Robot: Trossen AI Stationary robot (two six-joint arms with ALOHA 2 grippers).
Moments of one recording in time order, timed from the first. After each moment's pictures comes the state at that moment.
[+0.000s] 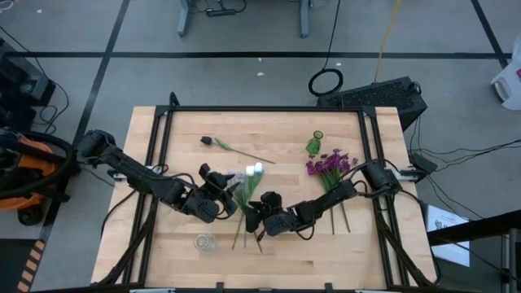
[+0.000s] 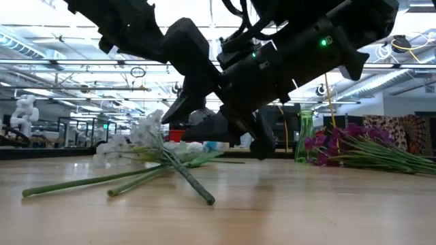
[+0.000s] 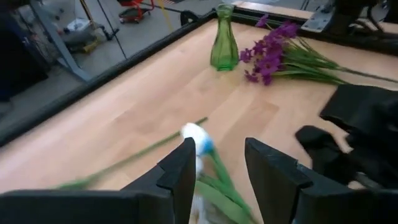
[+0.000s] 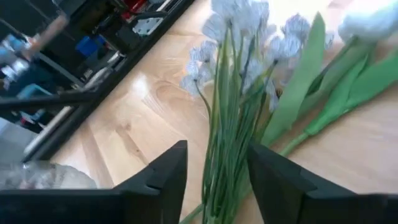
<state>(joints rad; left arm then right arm) -0.45 1.40 0.86 -0.24 -0.94 -0.63 0.37 2.14 1.17 0.42 0.72 1.08</state>
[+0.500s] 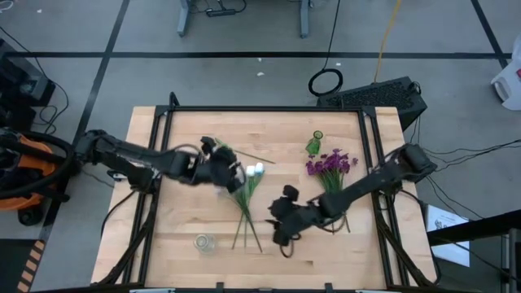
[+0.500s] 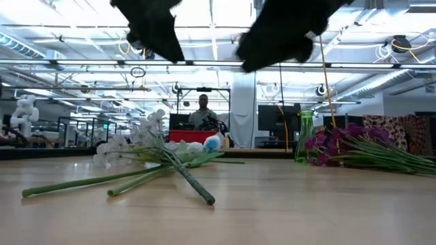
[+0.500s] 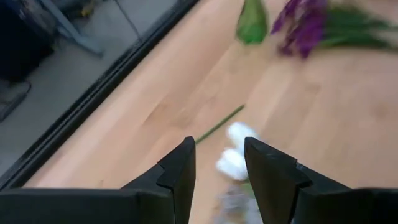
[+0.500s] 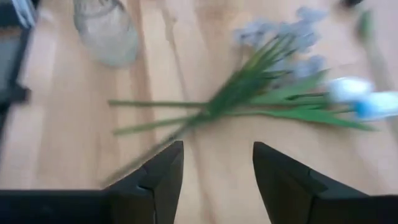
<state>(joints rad) -0.15 1.38 1.11 -0.61 -0.62 -0.43 0.46 1.73 1.17 -0.25 0.48 0.52</state>
